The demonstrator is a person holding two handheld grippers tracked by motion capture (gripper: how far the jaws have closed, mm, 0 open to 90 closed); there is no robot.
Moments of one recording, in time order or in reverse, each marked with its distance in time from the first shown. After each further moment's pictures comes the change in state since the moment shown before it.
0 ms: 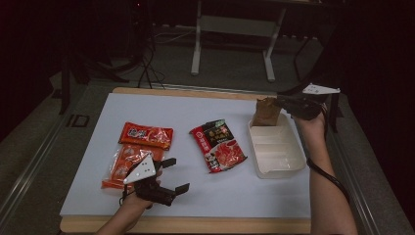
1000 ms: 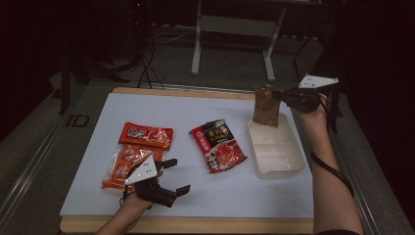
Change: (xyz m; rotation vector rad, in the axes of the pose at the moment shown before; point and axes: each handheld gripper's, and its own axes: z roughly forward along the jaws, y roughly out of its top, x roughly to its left) left arm -0.003 0.002 0.001 0.017 -0.010 0.019; right arm 0.016 0.037 -0.001 0.034 0.036 -0.223
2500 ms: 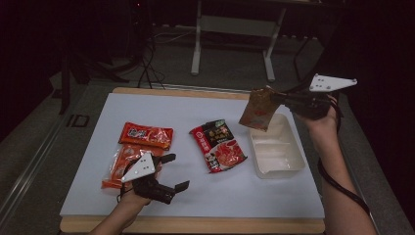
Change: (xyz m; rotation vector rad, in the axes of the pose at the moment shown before) left arm -0.003 0.019 -0.007 -0.027 0.025 0.059; right arm 0.066 0.050 -0.047 -0.115 0.144 -0.024
